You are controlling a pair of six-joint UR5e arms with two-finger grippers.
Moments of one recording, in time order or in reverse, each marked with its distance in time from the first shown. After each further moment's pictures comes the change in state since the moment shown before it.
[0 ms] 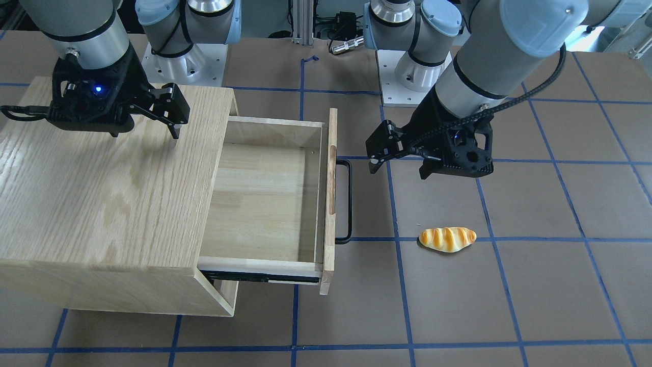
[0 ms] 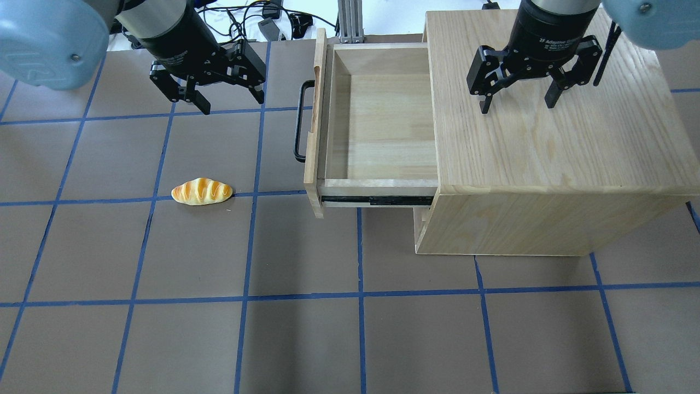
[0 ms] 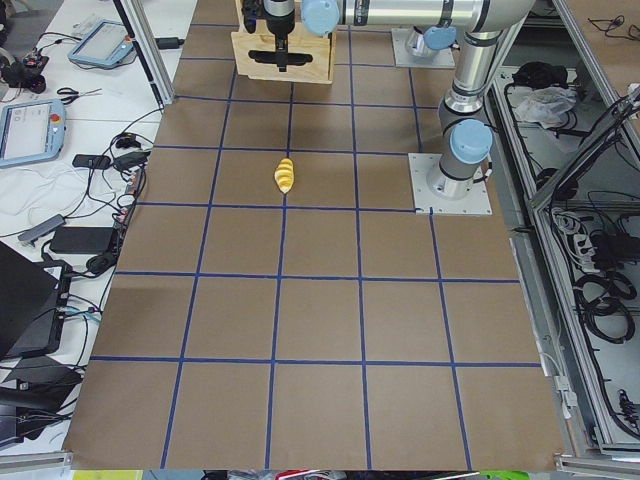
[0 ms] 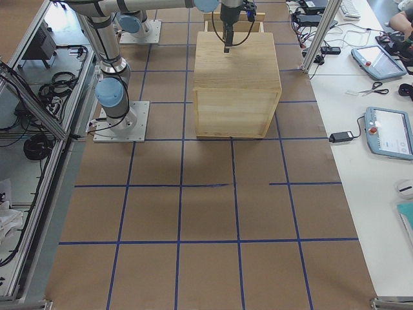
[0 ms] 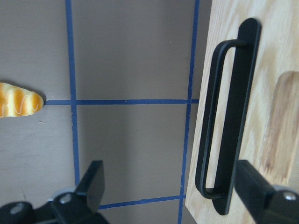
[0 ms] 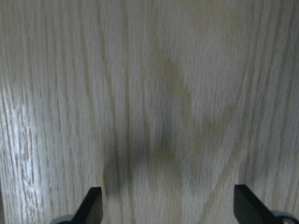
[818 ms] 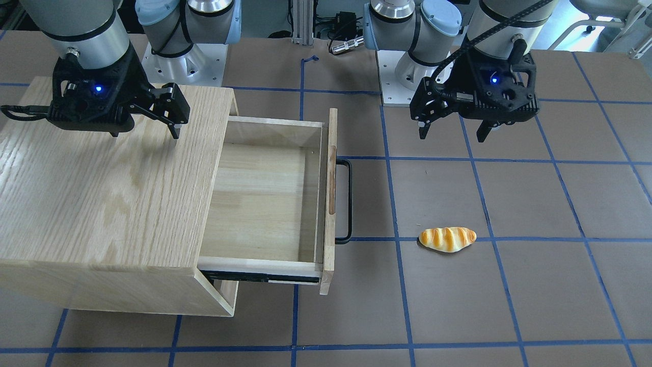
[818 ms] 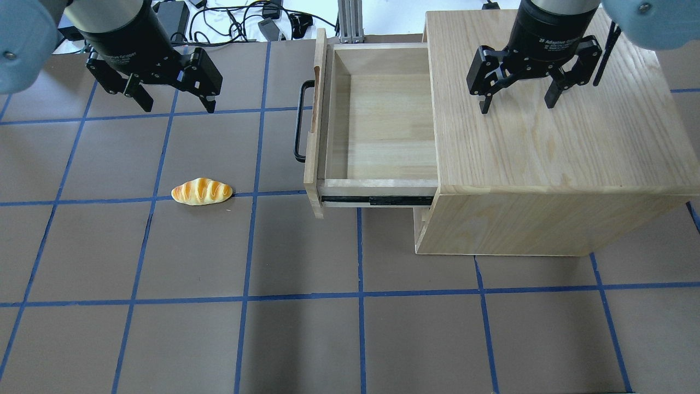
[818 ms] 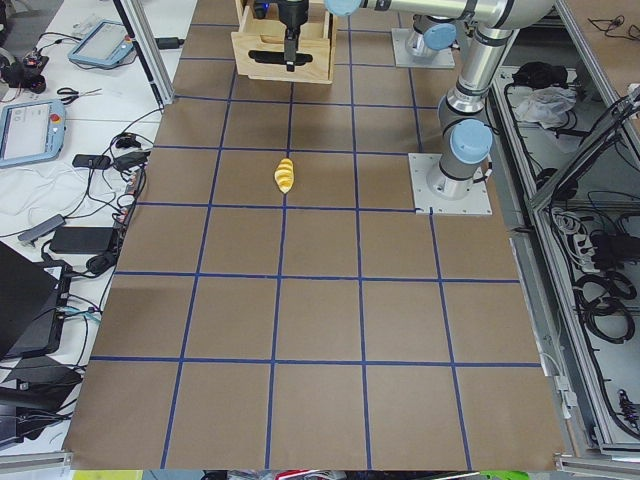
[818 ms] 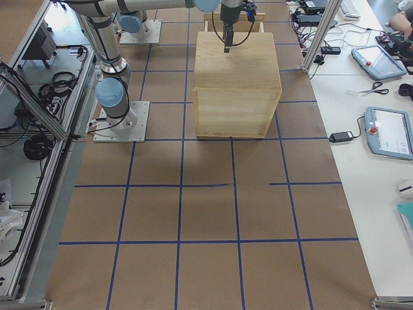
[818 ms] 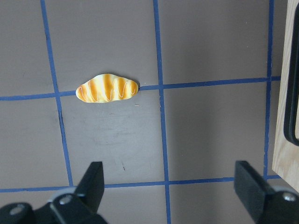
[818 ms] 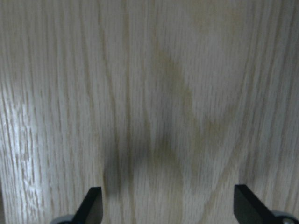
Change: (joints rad) left arm 0.005 0.076 0.002 -0.051 0.181 0.078; right arm 0.001 0.000 0.000 0.000 0.000 0.000
